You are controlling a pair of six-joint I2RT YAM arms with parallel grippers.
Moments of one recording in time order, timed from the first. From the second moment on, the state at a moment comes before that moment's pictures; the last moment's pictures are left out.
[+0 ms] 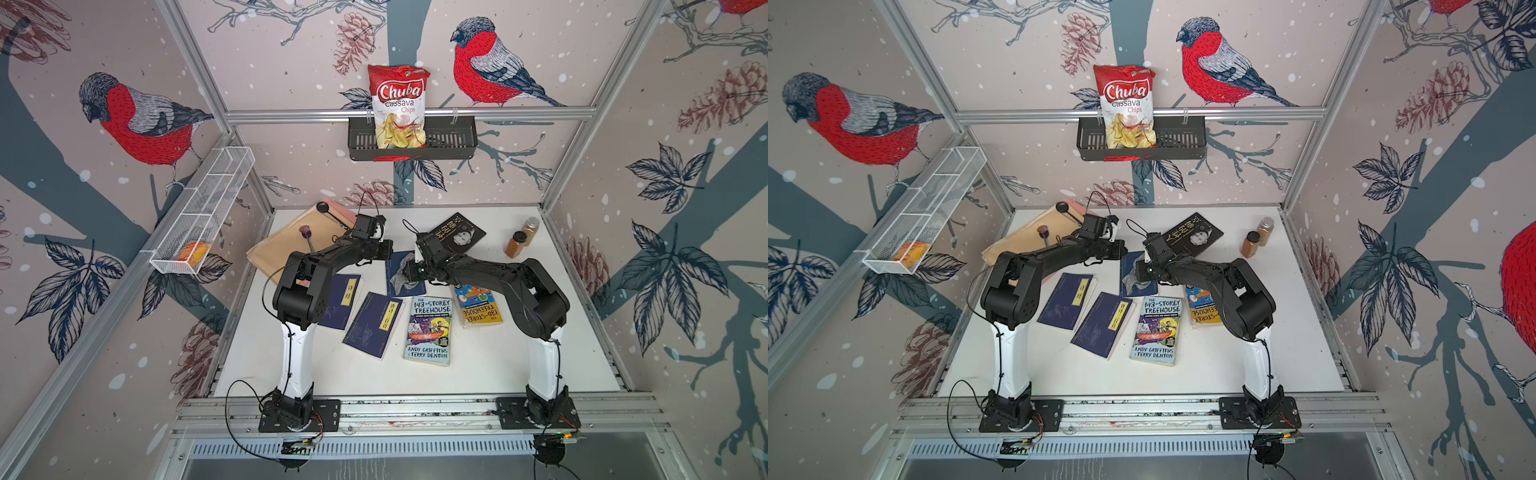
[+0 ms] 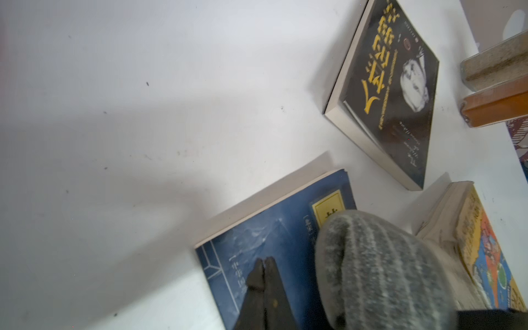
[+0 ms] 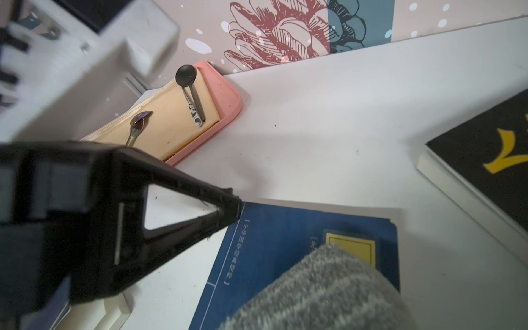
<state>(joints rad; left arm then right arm) -0.35 2.11 1.47 -0.21 0.37 -0.24 0.68 2.05 1.32 -0.12 -0.18 0.37</state>
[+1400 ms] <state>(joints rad) -0.43 1.82 1.14 -0.23 0.33 -0.26 0.50 1.98 1.23 0.10 -0.37 0.37</state>
